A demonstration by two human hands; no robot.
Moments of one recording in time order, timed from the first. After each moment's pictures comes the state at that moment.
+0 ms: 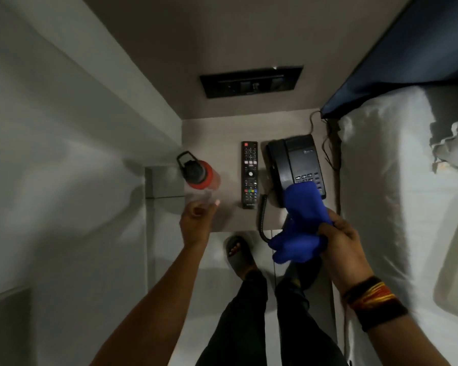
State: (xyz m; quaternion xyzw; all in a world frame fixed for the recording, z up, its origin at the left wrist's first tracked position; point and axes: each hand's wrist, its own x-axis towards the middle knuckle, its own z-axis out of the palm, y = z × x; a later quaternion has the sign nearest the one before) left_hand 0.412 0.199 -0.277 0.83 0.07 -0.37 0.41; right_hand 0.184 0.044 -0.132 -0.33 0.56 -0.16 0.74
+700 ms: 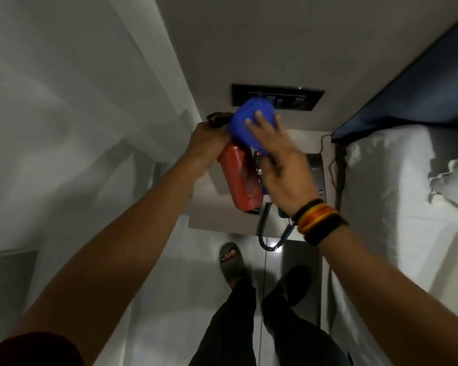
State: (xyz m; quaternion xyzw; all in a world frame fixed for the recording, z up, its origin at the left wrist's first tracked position) left_hand 0.500 0.081 -0.128 0.79 -0.09 -0.40 0.45; right_hand 0.323 0.019 -0.076 -0.84 0.26 -0.13 0.45
